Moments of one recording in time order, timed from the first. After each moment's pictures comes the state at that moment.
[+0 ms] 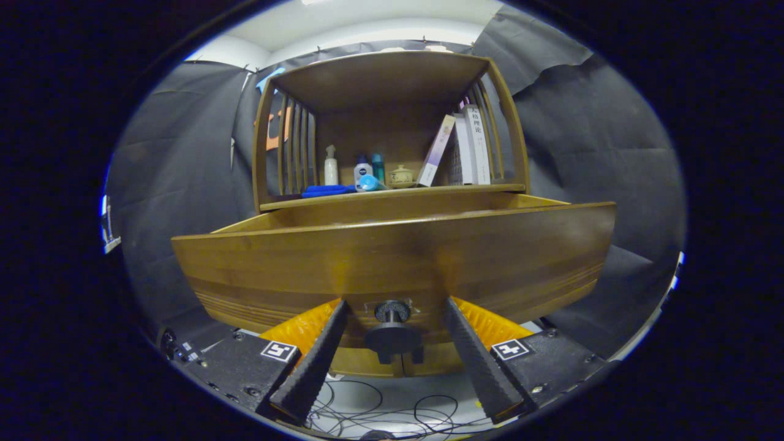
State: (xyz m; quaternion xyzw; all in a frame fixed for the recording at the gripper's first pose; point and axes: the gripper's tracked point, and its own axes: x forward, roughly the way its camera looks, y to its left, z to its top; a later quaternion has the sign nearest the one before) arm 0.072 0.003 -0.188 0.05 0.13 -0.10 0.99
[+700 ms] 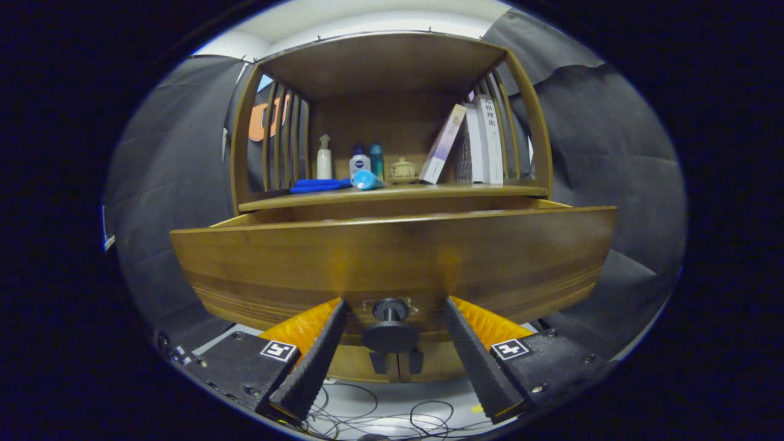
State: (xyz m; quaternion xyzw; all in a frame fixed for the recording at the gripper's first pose) arm 0.144 -0.009 -0.180 0.04 0.15 -0.11 0.98
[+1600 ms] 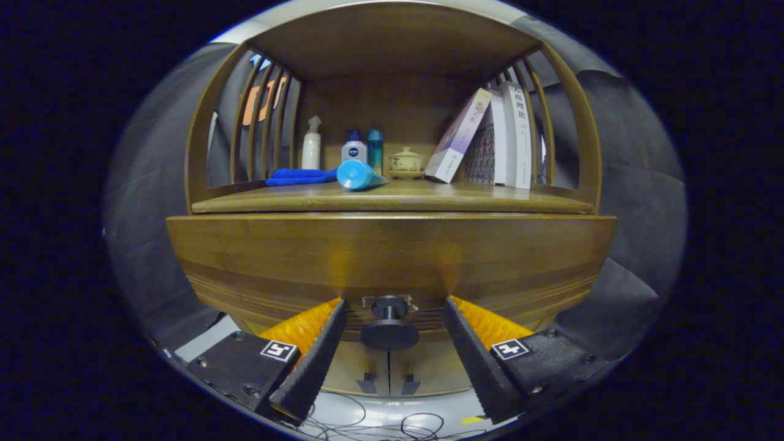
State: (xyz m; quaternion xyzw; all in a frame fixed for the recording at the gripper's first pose) arm 0.241 -0.029 -0.186 0.02 0.19 -0.12 0.98
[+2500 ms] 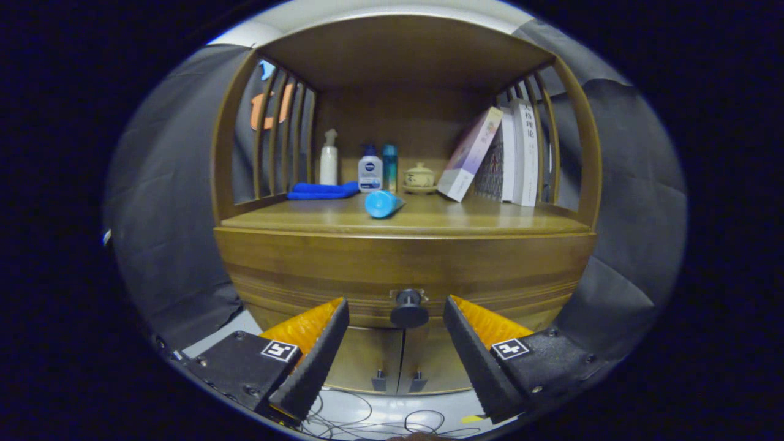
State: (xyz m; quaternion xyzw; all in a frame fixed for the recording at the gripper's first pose) arm 0.189 0.012 -0.137 0.01 0.16 -0.08 0.98
